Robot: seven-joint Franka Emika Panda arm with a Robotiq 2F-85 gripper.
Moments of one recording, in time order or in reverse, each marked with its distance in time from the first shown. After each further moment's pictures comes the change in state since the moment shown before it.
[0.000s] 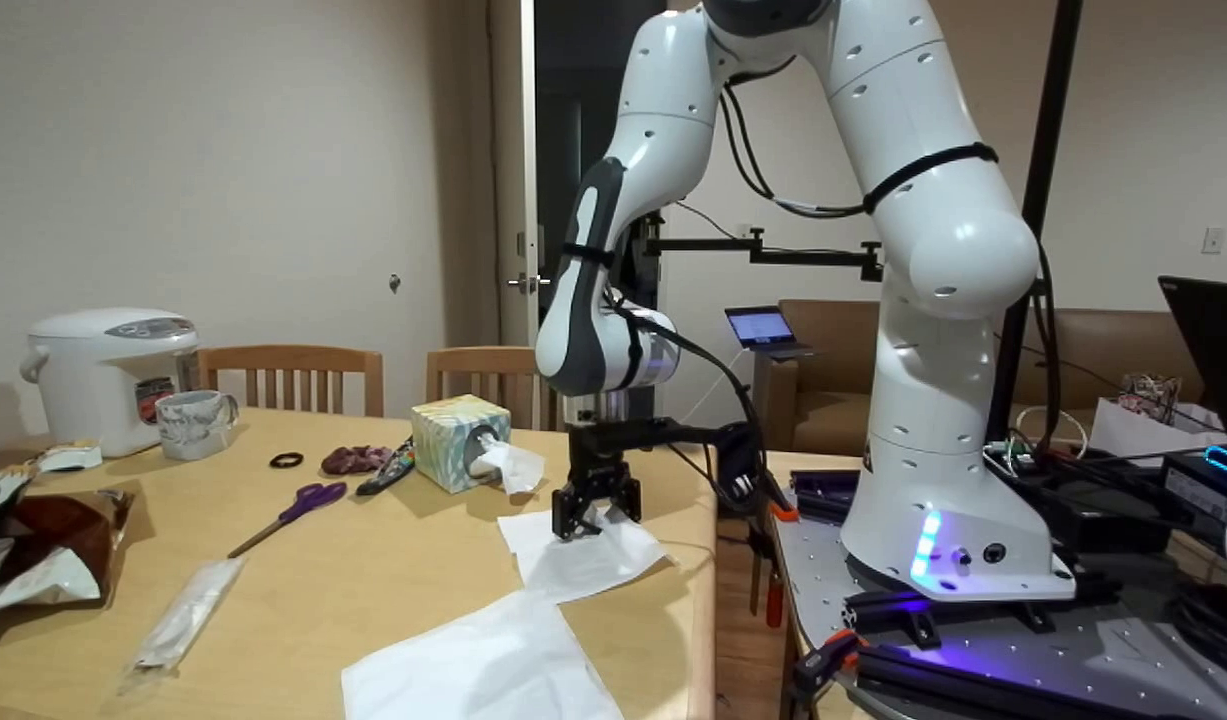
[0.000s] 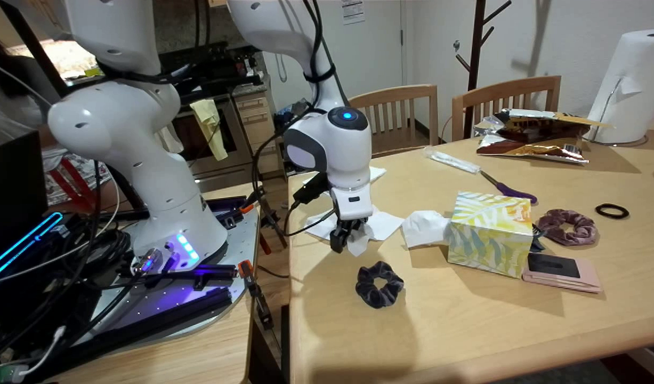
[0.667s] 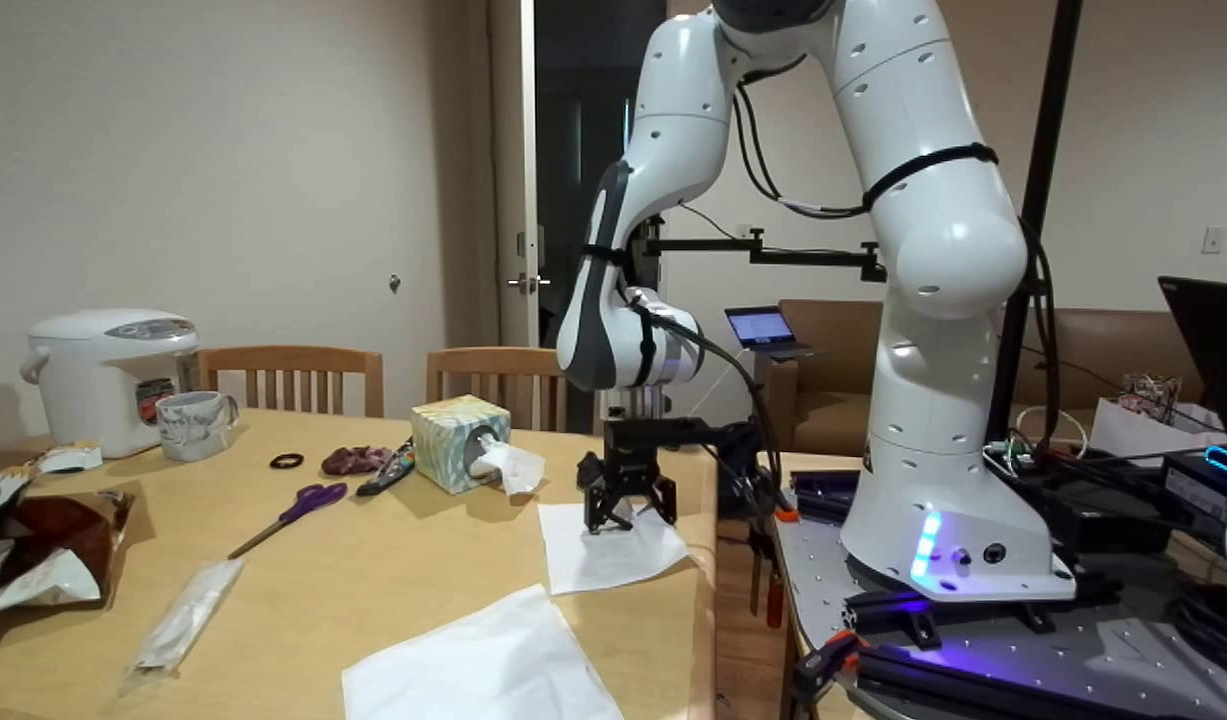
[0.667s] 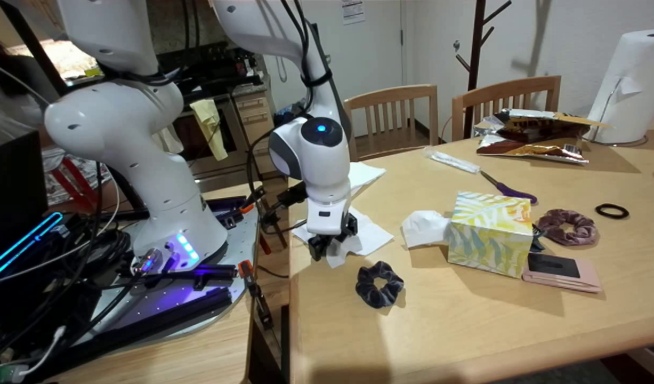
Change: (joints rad) arm -0.094 -0.031 0.037 -0.082 0.203 0.025 -0.002
